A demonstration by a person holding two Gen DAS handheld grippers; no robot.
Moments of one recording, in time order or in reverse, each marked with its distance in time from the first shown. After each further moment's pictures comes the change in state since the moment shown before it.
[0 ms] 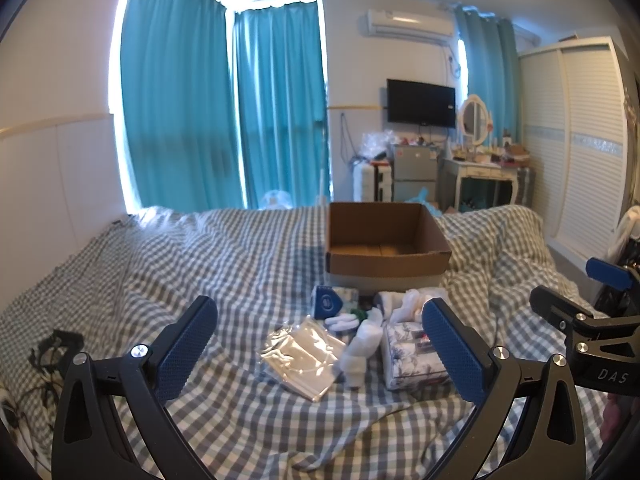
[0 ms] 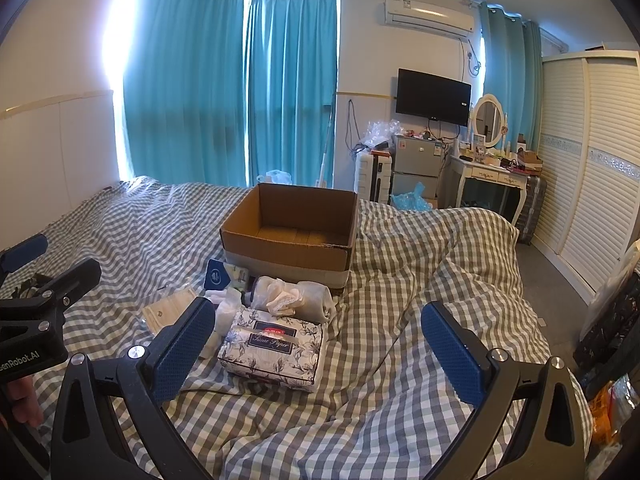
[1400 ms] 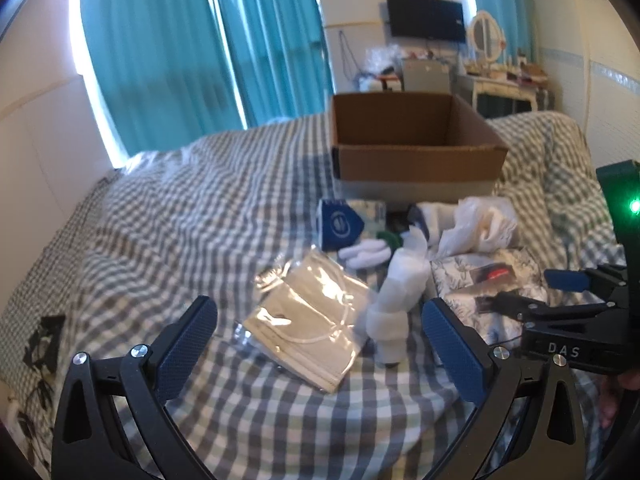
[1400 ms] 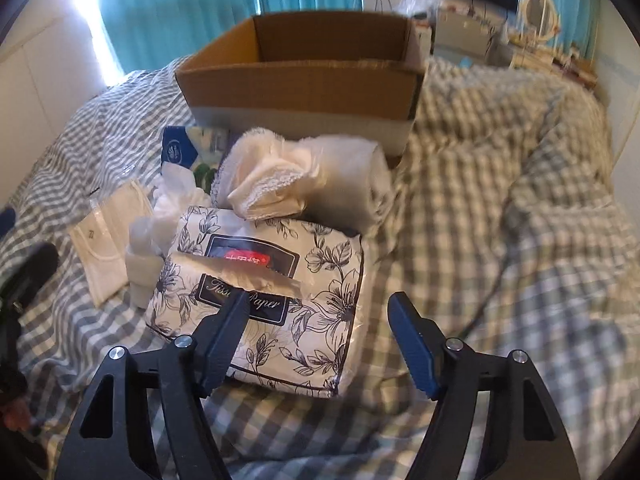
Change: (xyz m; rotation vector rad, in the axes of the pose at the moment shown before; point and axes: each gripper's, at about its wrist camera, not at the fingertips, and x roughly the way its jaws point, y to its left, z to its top) left arm 0.121 -0.008 -0.049 0.106 0.283 0.070; right arm 0.197 -0.002 -0.060 0.044 0.500 0.151
